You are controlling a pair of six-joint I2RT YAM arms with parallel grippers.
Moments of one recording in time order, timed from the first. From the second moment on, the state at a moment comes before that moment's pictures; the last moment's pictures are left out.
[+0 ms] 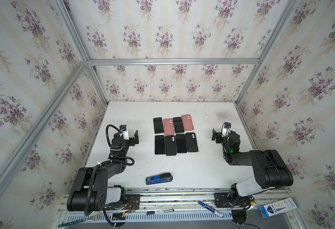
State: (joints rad) left arm 0.00 1.33 0.30 0.81 0.02 0.02; right arm 0.00 1.54 0.36 0.85 0.04 -0.02
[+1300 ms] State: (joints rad) left arm 0.00 1.33 0.30 0.81 0.02 0.02; right arm 0.00 1.55 0.38 0.81 -0.03 -0.03
